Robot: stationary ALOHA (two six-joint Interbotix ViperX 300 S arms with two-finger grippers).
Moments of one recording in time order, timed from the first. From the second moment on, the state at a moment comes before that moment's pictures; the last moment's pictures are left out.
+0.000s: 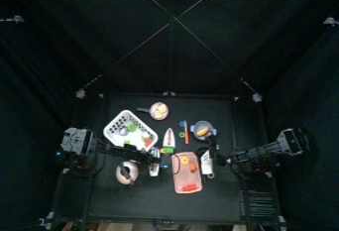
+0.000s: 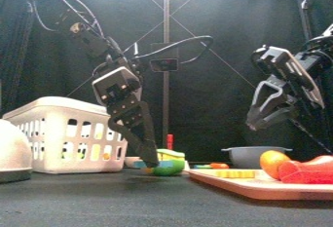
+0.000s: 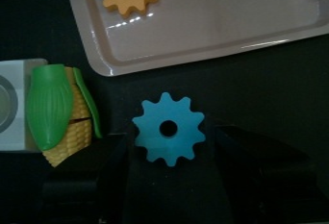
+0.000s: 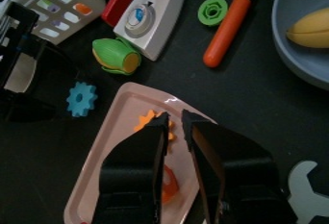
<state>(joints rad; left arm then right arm) -0.07 0.20 0.56 0.20 0.20 -0.19 0.19 -0.33 1.10 -1.56 0.48 2.65</state>
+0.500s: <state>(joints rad) -0.20 0.14 0.57 0.20 0.34 -0.18 0.18 -0.33 1.10 -1.56 0.48 2.65</state>
